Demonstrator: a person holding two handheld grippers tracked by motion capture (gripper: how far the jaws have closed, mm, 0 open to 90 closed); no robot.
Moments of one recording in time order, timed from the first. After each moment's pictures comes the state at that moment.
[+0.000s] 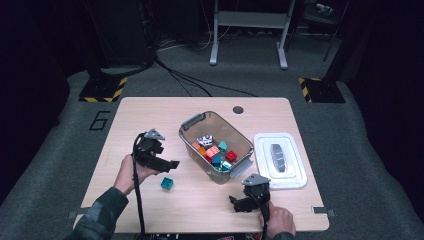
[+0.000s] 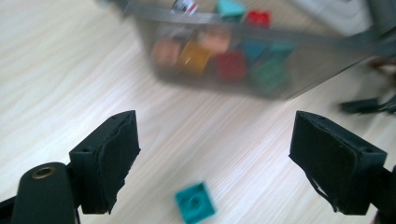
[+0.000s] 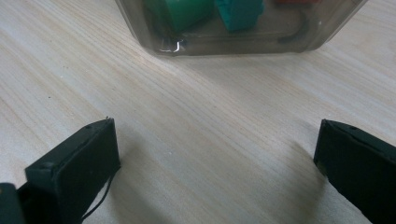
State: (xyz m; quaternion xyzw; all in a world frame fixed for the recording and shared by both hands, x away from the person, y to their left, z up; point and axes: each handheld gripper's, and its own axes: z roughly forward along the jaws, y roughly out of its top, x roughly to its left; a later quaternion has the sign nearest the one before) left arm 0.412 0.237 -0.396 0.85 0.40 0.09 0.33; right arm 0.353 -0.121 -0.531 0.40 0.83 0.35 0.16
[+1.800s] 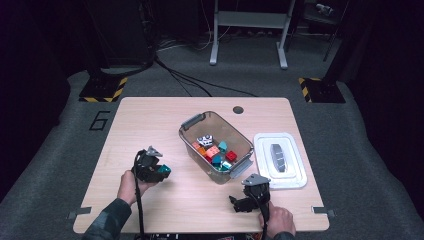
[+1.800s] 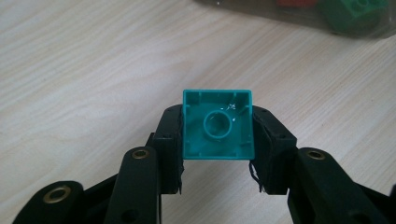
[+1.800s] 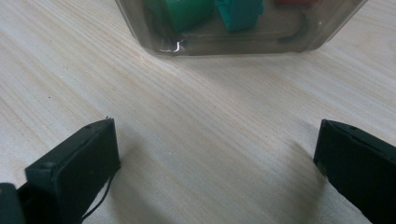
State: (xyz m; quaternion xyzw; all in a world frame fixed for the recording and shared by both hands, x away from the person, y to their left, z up) left arm 0.407 0.248 -0.462 0.85 0.43 0.11 0.29; right arm 0.353 -0.121 -0.531 0.40 0.83 0.35 0.16
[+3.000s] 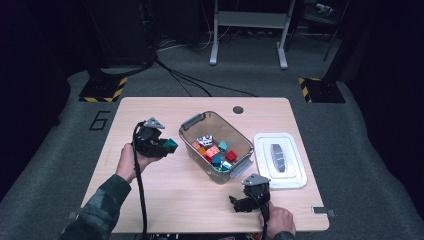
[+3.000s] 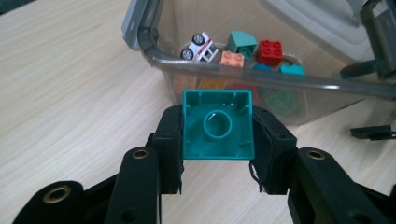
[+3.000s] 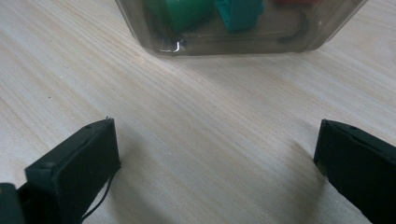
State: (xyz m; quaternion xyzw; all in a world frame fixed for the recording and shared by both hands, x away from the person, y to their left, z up) left arm 0.432 0.227 -0.362 0.85 0.38 0.12 0.34; right arm 0.353 -0.121 -0.531 0.40 0.83 0.35 0.16
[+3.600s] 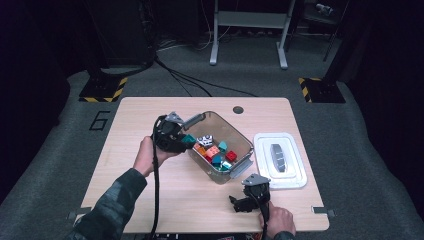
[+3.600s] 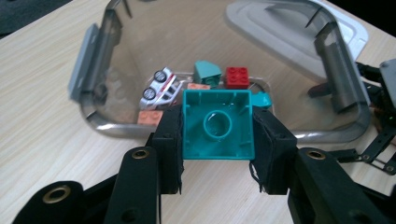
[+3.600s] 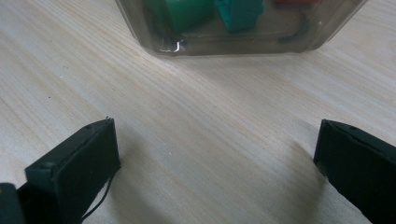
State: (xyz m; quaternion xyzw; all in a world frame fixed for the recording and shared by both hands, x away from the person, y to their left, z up) left arm 0.438 0.173 -0.349 0.86 0.34 0.11 0.35; right arm 0.353 -0.121 -0.531 0.40 0.83 0.35 0.16
